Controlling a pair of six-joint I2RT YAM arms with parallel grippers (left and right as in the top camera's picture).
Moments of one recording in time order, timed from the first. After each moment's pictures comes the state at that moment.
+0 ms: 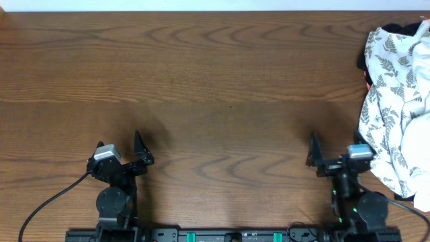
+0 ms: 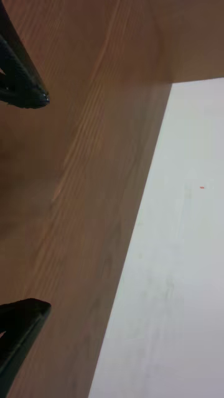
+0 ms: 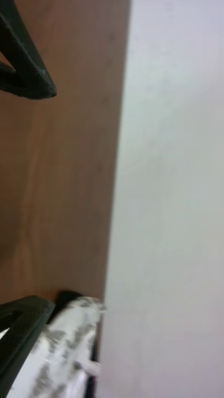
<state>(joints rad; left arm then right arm) -0.07 0.01 0.03 -0.12 -0.26 -0.23 0.09 0.01 0.12 -0.07 0.00 0.00</state>
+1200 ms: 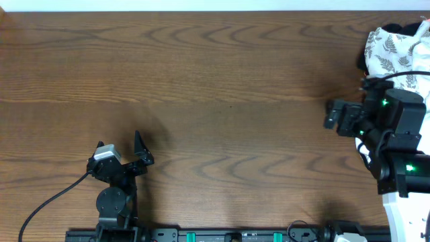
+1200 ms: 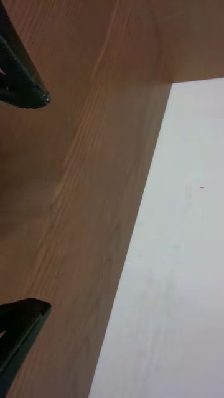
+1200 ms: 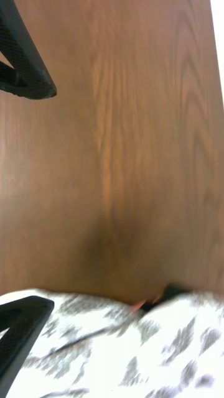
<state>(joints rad) -0.07 0.01 0.03 -0.12 -0.26 -0.22 -0.07 0.97 1.00 -0.76 -0.03 0.14</state>
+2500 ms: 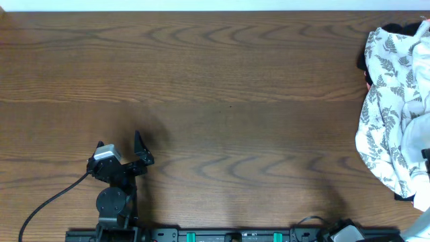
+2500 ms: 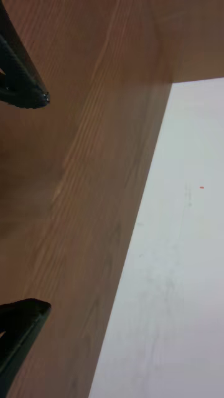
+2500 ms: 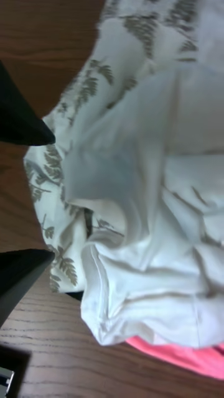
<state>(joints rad) -0.07 0.01 0.03 -0.12 -0.26 -0.22 -0.95 1.21 1.01 -0.87 -0.07 0.50</state>
